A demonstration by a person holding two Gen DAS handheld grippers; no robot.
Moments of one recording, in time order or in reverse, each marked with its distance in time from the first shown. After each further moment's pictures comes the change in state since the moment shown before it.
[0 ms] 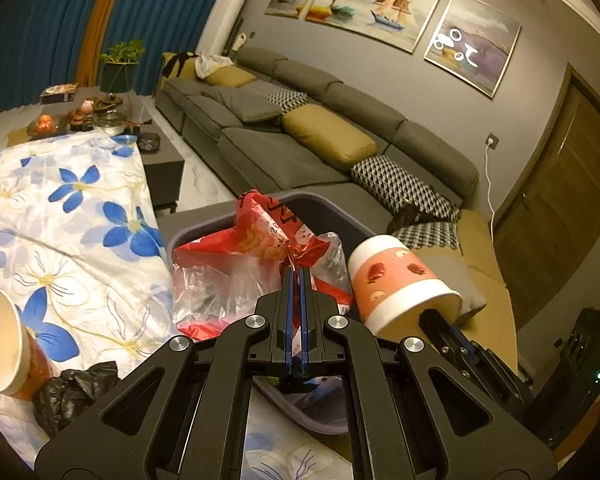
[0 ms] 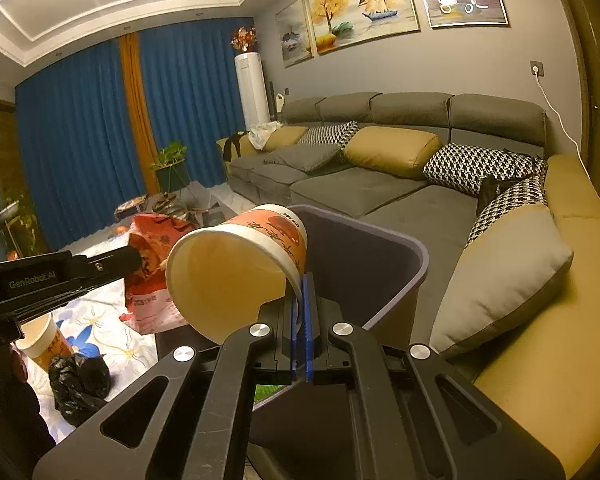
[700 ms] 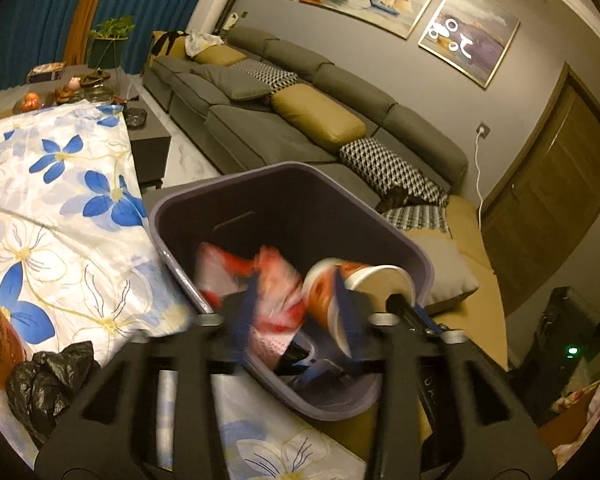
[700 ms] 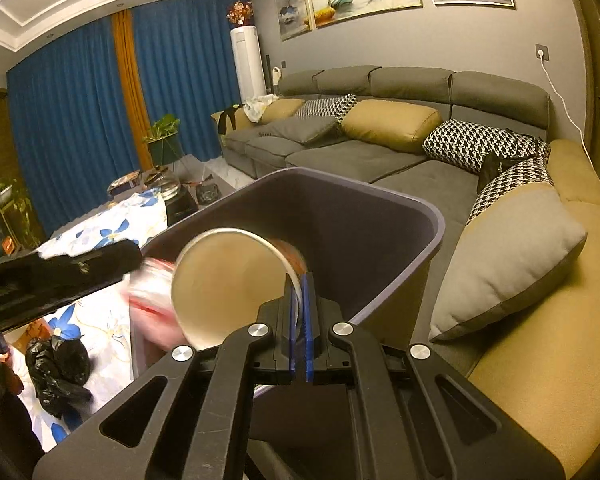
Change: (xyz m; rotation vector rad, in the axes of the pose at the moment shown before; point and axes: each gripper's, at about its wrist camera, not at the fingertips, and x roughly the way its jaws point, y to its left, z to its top) left arm 0.009 0.009 -0.016 -0.036 0.056 -0.065; right arm 0.031 -0.003 -0.009 -0.006 0.092 -0.013
